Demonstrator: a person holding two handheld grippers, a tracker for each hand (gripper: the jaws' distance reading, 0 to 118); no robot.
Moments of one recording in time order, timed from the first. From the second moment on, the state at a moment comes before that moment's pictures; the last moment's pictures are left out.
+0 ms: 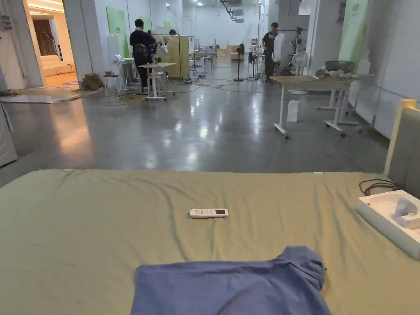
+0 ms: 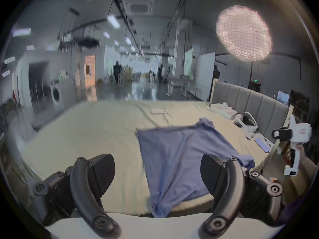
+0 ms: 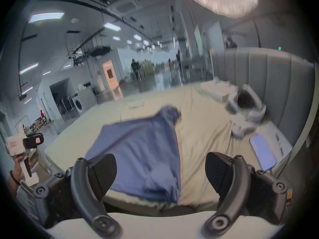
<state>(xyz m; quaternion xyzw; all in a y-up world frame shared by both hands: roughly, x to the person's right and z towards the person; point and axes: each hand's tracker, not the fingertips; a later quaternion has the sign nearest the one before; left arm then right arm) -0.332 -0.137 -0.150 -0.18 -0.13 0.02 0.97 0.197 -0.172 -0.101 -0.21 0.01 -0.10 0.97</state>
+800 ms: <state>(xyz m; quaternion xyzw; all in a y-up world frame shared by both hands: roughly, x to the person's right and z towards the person) -0.263 -0.056 -0.082 -0.05 -0.15 0.01 0.99 0.116 -0.086 -0.086 -0.05 0.02 -0.01 1.00</state>
